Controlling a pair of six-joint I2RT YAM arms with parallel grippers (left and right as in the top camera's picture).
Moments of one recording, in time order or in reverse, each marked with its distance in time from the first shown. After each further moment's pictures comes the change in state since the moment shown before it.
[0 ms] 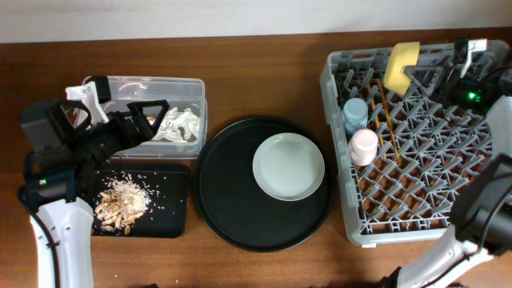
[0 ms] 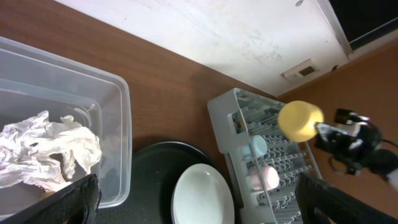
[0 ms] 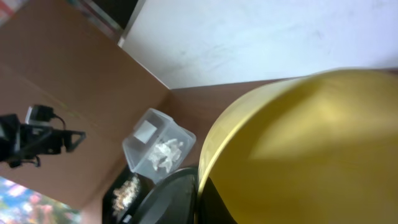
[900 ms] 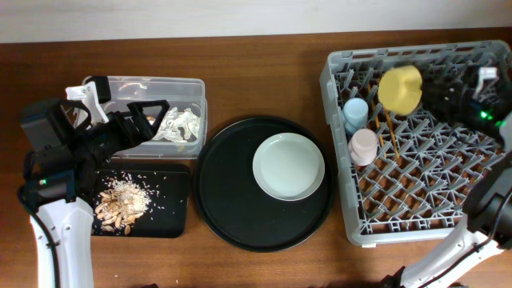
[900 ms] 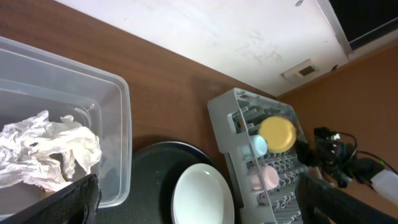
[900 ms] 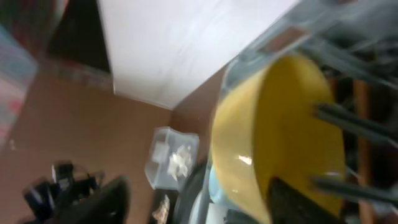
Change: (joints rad) left arm 0.000 0.000 0.000 0.000 0.000 0.000; right arm -0.152 0.100 -0.013 -0.187 0.027 0.101
